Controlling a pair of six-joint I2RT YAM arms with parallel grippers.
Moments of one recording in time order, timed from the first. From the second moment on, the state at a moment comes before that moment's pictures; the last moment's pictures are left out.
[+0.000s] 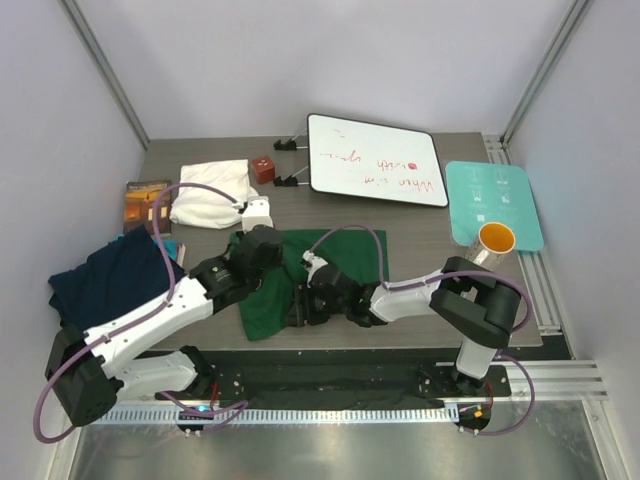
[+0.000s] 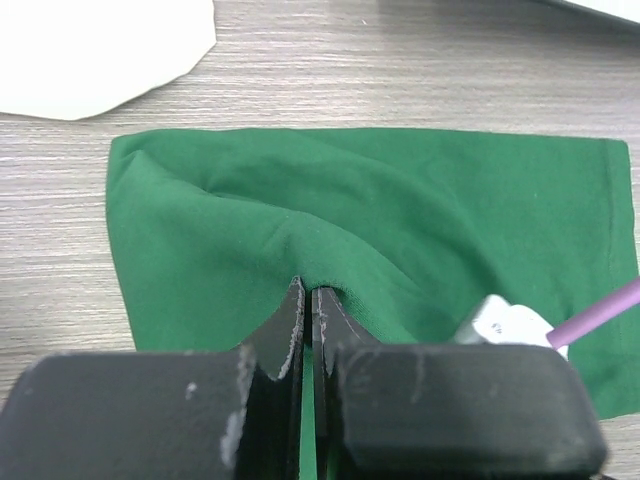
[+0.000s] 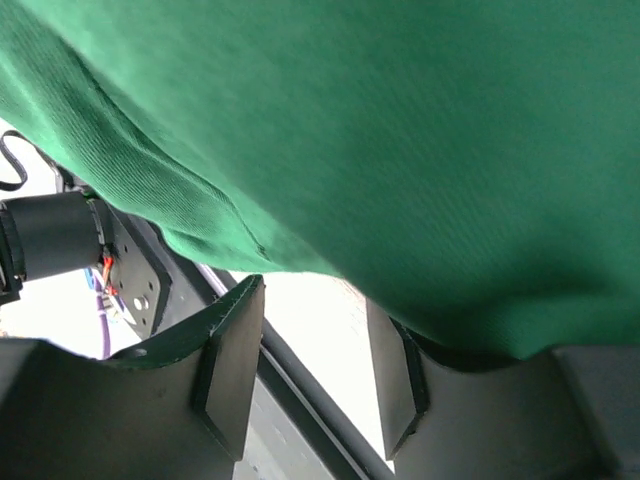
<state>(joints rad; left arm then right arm) -0.81 1.12 0.83 -0.35 -0.62 -0.53 1.07 1.73 0.74 0.34 -0.17 0.85</state>
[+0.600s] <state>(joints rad) -0.79 1.06 0.81 -0.36 -0.61 -0.53 1.12 1.86 0.89 0.36 -0.13 0.84</state>
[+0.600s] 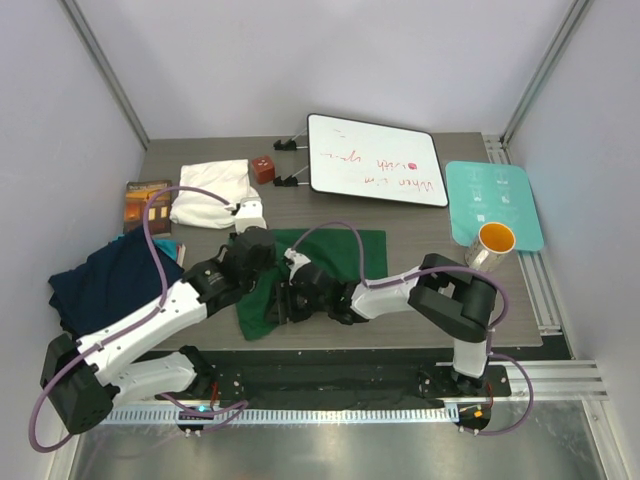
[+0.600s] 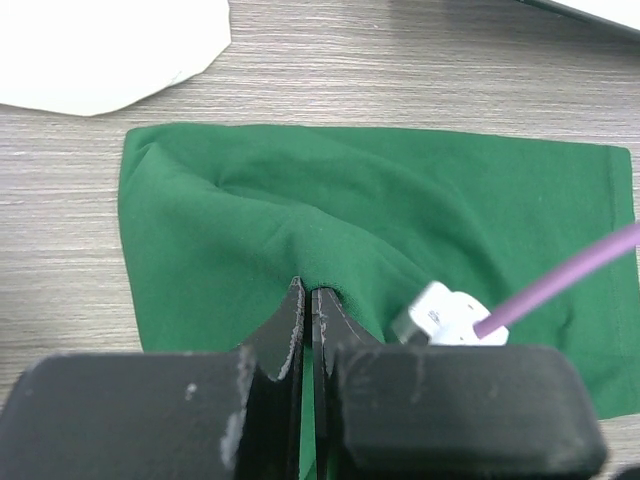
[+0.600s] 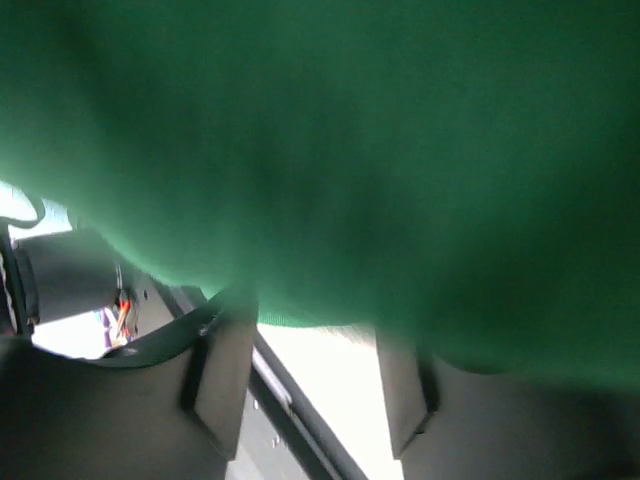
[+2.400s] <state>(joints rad) -0.74 0.85 0.91 -0.64 -0.67 -0.62 0.89 1.13 1.51 -0.64 0.46 0.29</state>
